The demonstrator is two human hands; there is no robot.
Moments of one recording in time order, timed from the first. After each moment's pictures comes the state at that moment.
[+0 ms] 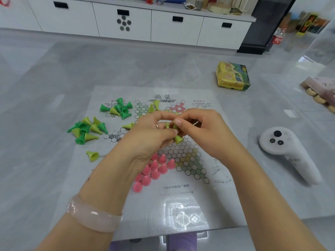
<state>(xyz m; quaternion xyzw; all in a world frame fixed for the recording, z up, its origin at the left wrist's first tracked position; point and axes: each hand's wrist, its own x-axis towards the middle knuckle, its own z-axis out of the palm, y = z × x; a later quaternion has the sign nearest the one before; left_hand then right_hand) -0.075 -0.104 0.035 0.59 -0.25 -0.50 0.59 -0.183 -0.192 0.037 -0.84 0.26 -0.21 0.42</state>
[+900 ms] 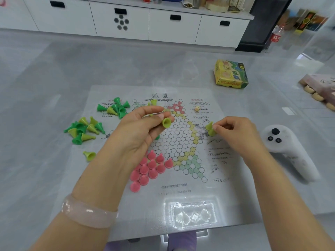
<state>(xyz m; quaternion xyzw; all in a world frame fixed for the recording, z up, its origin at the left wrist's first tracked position) -0.067 -0.109 0.035 0.50 -0.09 -0.48 0.72 -0.232 -0.242 0.008 -0.76 0.52 -0.21 0.34</state>
